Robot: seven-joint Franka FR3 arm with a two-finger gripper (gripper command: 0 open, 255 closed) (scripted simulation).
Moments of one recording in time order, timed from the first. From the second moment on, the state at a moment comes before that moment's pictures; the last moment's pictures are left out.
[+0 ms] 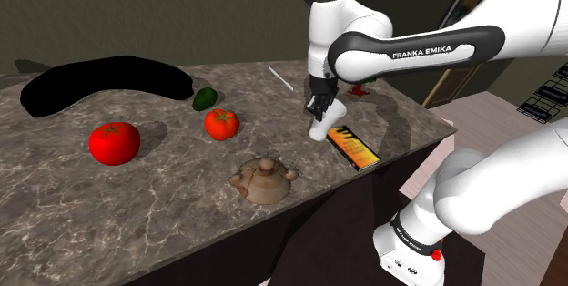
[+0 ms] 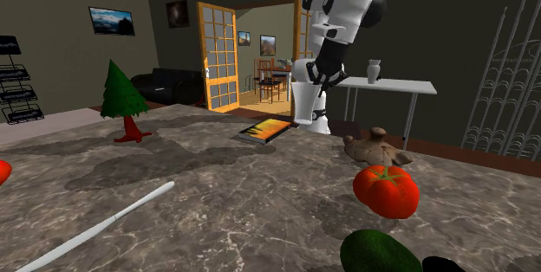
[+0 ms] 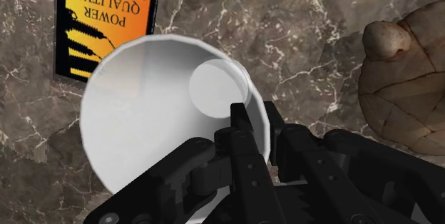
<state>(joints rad) 0.08 -0.36 0.15 -2.37 -0.20 1.85 0.31</state>
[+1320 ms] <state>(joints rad) 0.08 -0.28 0.16 -2.49 -0.23 2.05 0.36</state>
